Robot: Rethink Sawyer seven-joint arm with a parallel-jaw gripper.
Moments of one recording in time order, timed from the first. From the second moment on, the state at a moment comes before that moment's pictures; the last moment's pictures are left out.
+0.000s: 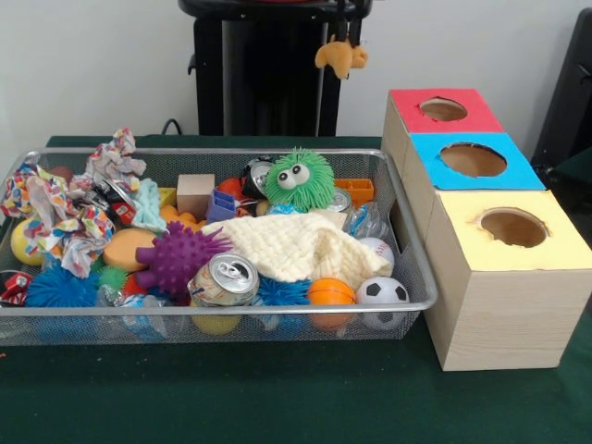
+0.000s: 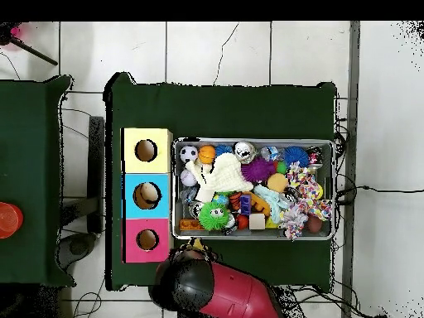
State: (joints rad) arm -0.09 -1.02 -0.17 2.19 0.14 0.56 1.50
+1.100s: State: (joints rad) arm 0.12 -0.99 -0.23 2.07 0.22 0.62 1.76
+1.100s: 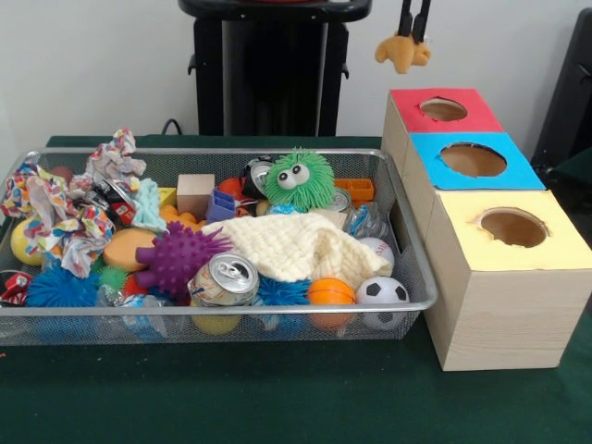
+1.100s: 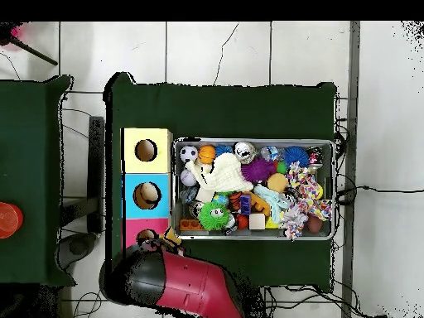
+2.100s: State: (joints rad) arm 0.11 -0.93 -0.23 2.06 0.28 0.59 1.80
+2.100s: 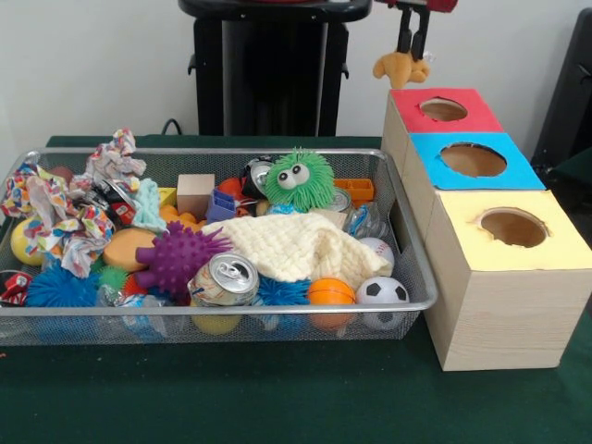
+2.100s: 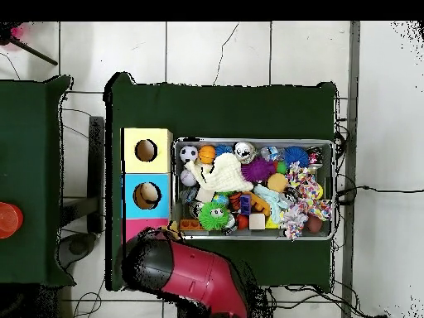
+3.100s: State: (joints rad) arm 0.26 -0.82 -0.26 2.00 0.36 0.56 1.87
